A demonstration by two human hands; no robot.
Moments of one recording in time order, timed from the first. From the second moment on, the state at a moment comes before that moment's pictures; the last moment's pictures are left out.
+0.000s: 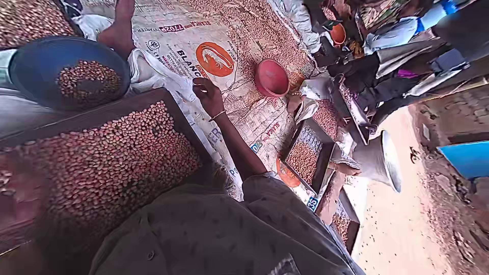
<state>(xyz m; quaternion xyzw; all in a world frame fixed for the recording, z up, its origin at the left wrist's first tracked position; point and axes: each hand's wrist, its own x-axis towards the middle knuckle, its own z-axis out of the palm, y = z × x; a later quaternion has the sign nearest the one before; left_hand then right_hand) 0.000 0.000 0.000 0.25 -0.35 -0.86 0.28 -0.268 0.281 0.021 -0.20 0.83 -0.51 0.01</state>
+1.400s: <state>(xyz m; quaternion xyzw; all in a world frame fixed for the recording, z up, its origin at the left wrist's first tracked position) -0.006 -0.037 -0.018 0.24 -0.33 -0.88 0.25 -0.174 0.131 -0.042 -0.49 0.87 -0.09 0.05</state>
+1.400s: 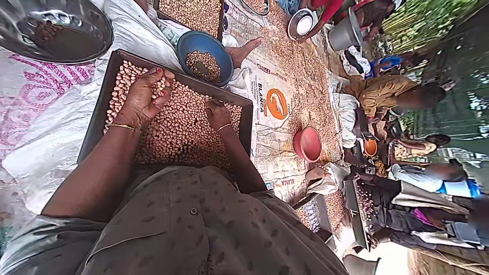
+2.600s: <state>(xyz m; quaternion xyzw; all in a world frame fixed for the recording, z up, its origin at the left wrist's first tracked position) -0.005 -0.040 -0.016 0.28 -0.27 -0.89 0.23 -0.145 0.097 0.006 -0.57 0.81 -0.01 0.17</state>
